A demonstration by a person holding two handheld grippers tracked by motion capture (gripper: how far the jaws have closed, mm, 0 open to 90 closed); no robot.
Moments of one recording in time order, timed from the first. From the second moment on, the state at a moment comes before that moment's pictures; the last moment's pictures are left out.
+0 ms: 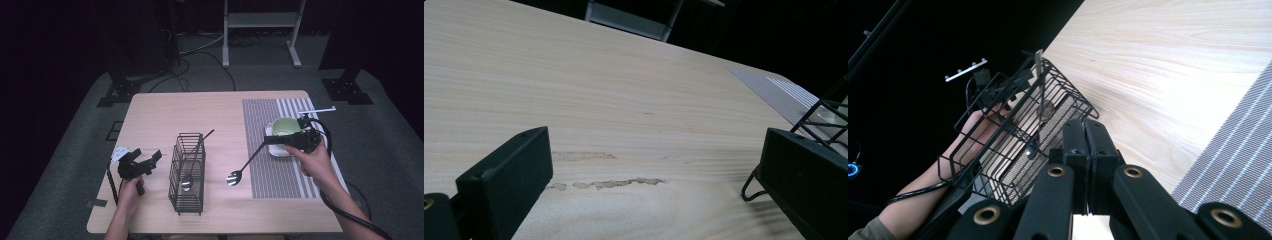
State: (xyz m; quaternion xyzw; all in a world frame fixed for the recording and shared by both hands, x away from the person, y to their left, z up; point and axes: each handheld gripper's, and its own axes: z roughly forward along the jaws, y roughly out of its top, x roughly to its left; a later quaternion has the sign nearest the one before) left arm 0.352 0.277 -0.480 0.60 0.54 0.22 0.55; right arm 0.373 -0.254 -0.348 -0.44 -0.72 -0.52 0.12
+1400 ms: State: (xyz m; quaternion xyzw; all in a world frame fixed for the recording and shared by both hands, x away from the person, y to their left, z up) left arm 0.352 0.277 -0.480 0.60 0.54 0.22 0.55; right arm 0.379 -0.295 -0.371 -0.49 -0.69 -0.52 0.10
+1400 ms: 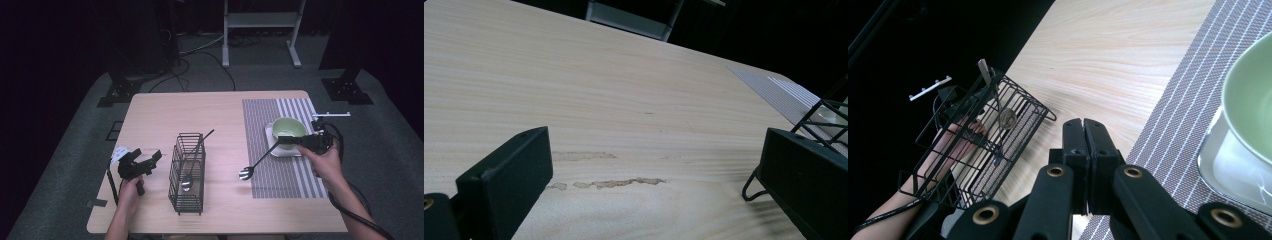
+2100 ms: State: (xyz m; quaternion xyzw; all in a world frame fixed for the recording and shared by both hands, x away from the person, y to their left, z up) left arm 0.352 0.277 -0.480 0.60 0.54 0.22 0.55; right arm 0.382 -0.316 -0.372 -0.51 -0.68 -0.52 0.09
